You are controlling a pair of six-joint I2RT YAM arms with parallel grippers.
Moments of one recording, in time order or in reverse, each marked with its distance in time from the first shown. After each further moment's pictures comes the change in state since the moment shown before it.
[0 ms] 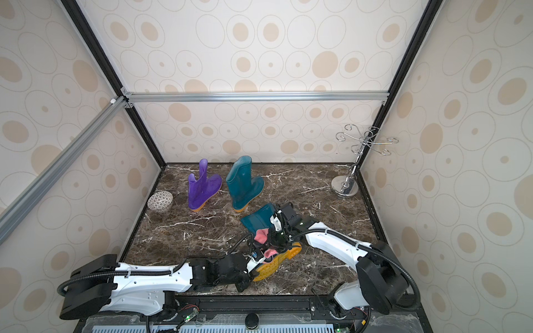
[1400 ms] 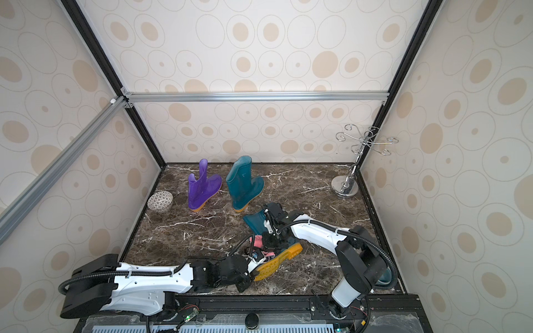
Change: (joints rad) left arm -0.010 0.007 0.004 -0.001 -0.046 0.008; right arm 0.097 0.142 0.161 -0.161 0.071 -0.127
